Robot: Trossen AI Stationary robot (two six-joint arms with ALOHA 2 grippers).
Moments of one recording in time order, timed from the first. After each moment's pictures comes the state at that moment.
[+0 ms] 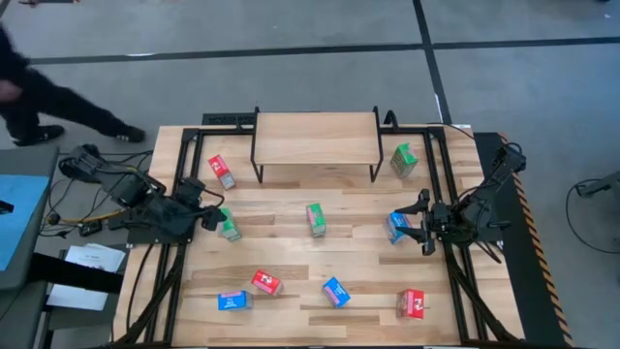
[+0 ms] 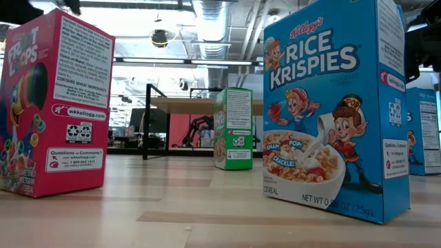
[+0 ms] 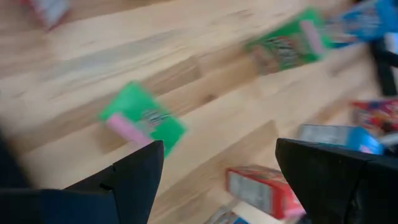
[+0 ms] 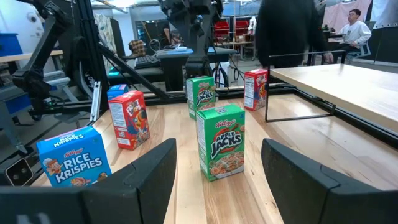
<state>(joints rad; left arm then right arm) -0.51 0.84 1.03 -1.21 -0.44 -1.65 0.80 0.07 0.01 0.06 0.89 0.08</state>
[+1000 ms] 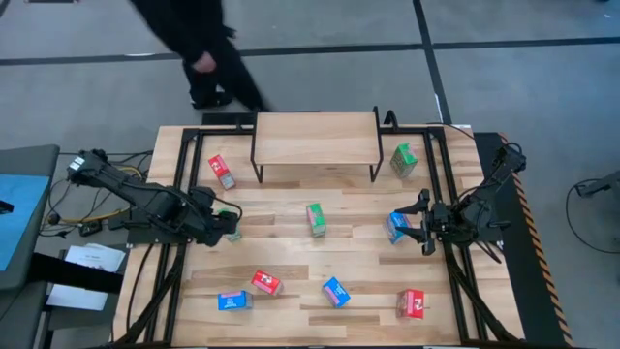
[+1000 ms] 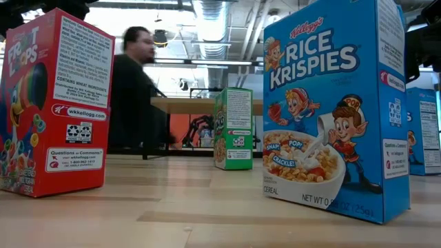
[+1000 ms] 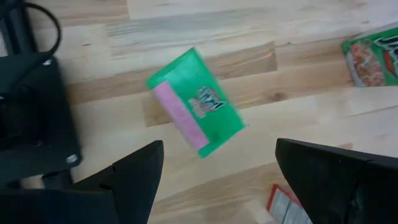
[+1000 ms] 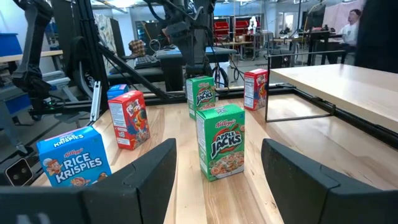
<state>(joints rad) -0.45 1.08 1.03 -1.25 -0.35 -1.85 0.80 0.07 0.01 0.06 0.89 0.08</state>
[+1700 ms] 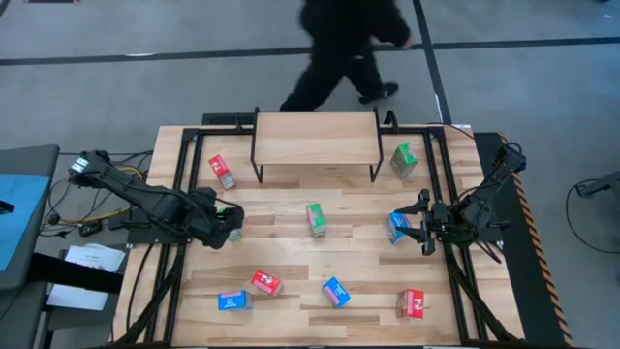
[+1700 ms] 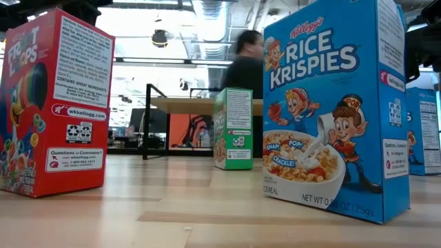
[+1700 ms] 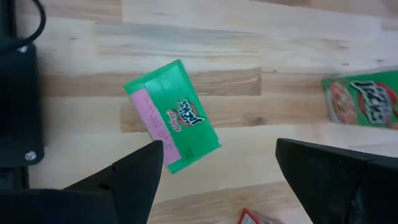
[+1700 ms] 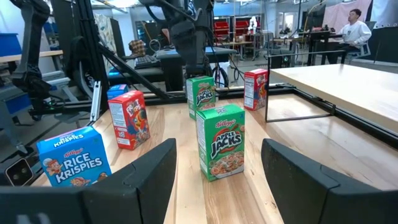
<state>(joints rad) -0.44 1.12 1.03 -1.23 -0.41 -2.03 0.80 0.07 0.01 0.06 0.89 0.08</state>
